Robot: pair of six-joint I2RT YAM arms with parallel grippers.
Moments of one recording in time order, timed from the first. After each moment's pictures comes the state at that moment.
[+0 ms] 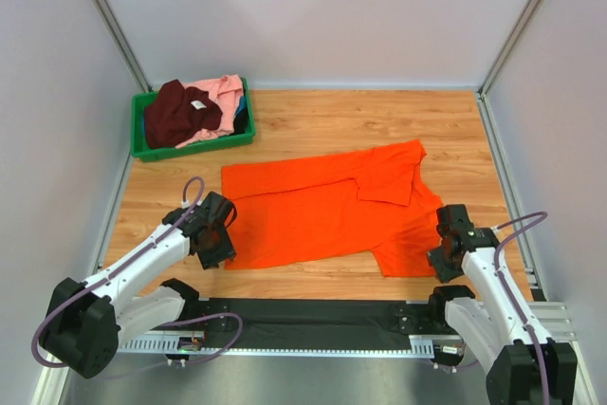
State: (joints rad) left arm -0.48 1.02 0.55 -0.88 -0.14 -0.94; right arm 0.06 0.81 0.45 -1.05 0.27 1.27
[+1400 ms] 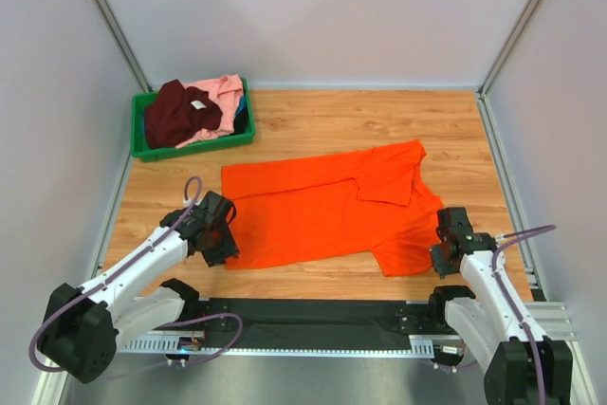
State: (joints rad) left arm -0.49 0.99 0.55 -0.84 -0.08 -0.94; right arm 0.04 0.82 0.39 -0.91 0.32 1.44
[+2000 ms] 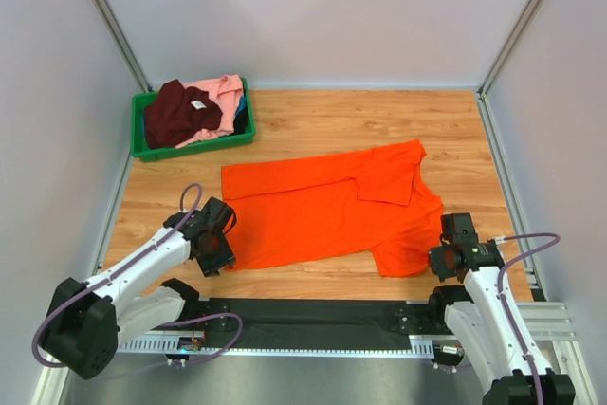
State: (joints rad) left arm -0.49 1.03 0.50 -0.89 -0.10 -1.02; right arm 0.05 0.67 0.40 -1.00 0.24 1.41
